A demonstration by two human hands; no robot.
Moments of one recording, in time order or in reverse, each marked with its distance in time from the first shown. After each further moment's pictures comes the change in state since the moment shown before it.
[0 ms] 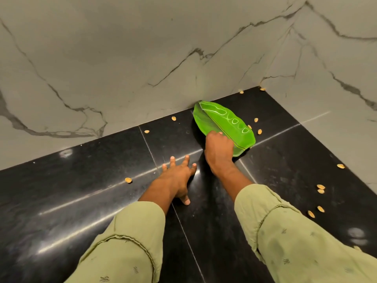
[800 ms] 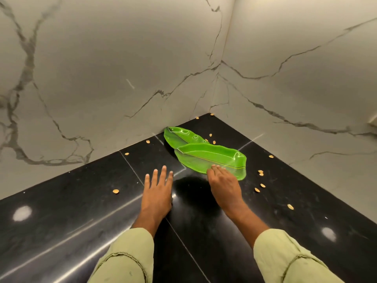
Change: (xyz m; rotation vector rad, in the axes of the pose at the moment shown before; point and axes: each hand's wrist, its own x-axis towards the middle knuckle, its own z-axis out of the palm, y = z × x) left_hand -0.069 0.028 0.057 0.231 0.616 0.004; right_hand -0.174 0.088 -0.037 -0.047 0.370 -0.157
